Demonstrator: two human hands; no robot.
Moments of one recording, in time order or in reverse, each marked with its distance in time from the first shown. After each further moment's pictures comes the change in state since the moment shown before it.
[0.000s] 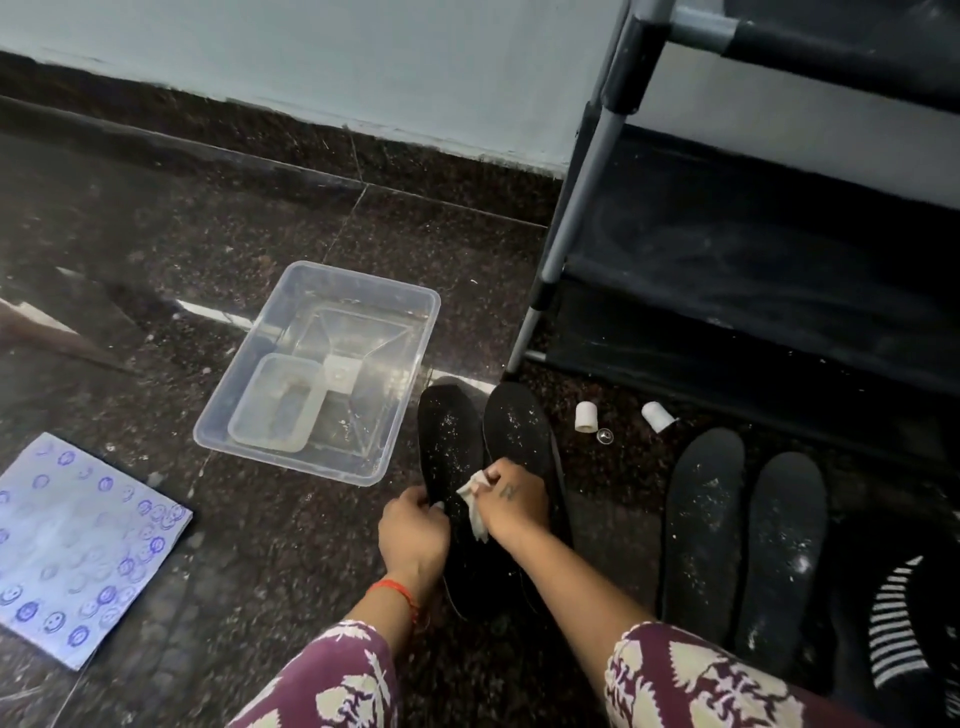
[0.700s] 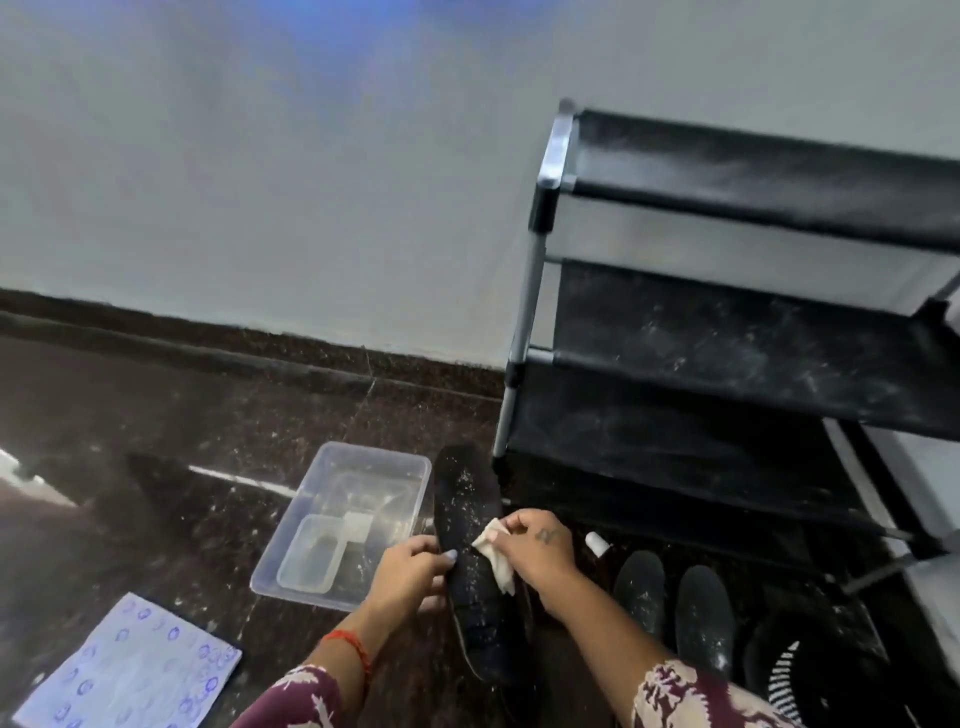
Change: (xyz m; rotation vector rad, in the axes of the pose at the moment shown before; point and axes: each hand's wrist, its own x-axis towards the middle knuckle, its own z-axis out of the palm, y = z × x) left_hand -0.101 0.118 -0.132 -0.472 -0.442 0.064; right_hand -0.116 -0.080 -0.155 0.286 0.113 -0.093
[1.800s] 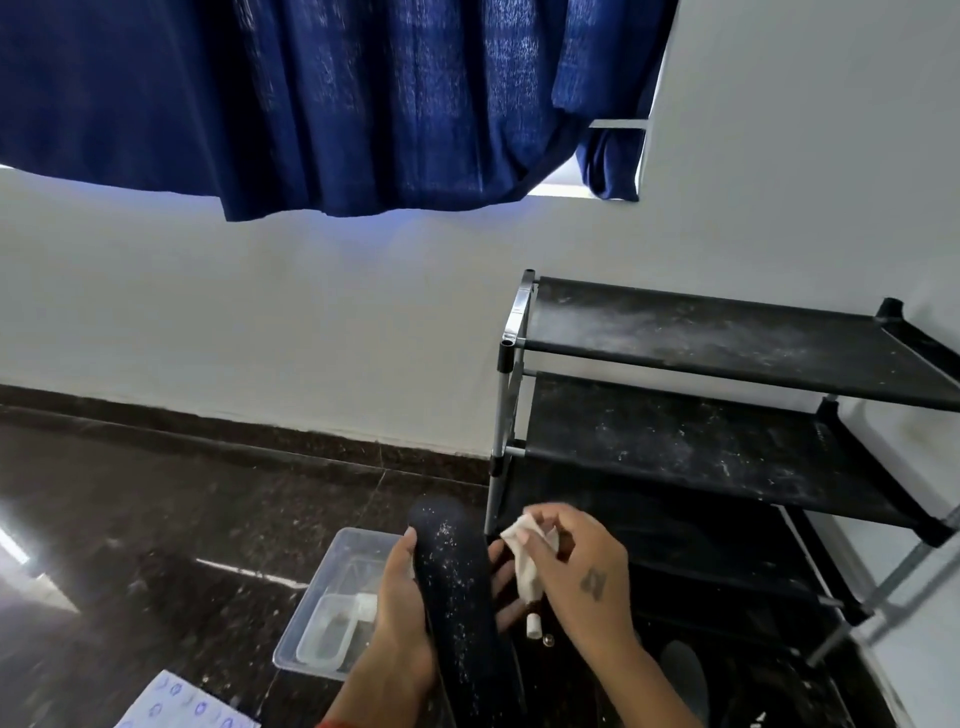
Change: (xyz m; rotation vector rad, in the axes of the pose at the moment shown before) left_hand -0.172 0.088 0.031 -0.901 -0.360 0.001; right_hand -0.145 -0.071 -0.112 0.110 0.369 -0.591
